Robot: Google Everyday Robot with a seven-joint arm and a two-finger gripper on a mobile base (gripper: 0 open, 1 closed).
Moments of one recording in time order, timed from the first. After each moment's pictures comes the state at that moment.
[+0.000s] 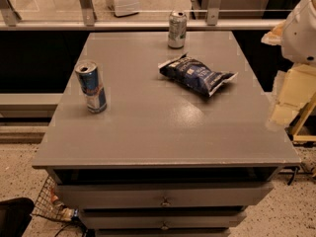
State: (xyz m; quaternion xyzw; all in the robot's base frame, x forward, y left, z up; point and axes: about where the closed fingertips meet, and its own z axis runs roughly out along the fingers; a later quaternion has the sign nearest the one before) arm 0.438 -0.215 0.983 -0.60 0.78 -0.04 0.17
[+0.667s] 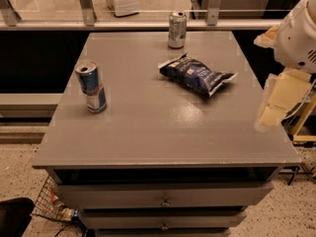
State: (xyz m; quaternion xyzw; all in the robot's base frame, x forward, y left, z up) arm 0.444 -0.201 0.975 -0.60 0.77 -0.02 0.20
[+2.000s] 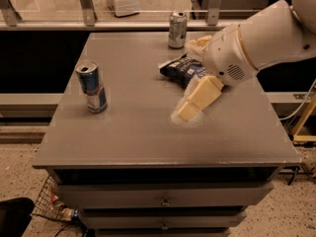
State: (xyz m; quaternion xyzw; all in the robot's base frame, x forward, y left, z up) arm 0.487 -0.059 0.955 -0.59 0.70 0.17 0.38
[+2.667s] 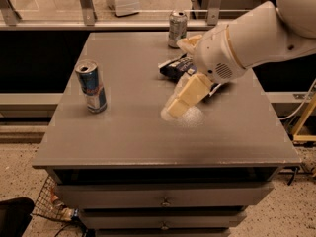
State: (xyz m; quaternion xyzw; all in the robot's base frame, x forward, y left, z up) arm 0.497 -0.047 0.953 -0.58 0.69 0.17 0.39
